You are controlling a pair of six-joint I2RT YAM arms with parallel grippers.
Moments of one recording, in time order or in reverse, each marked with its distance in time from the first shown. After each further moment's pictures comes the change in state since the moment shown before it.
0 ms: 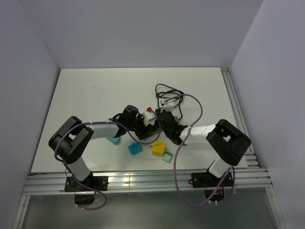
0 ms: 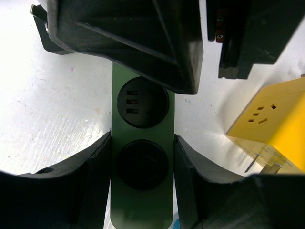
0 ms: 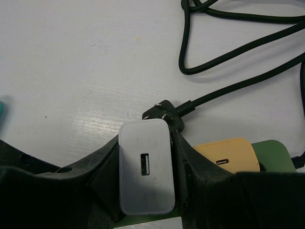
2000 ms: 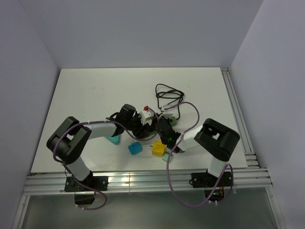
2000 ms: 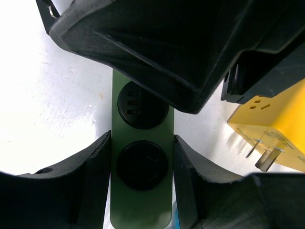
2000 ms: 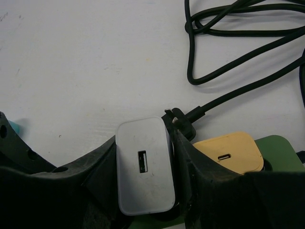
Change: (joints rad) left arm 0.042 -0.016 -0.006 -0.043 0.043 -0.005; right arm 0.106 0.128 -0.090 0.380 0.197 0.007
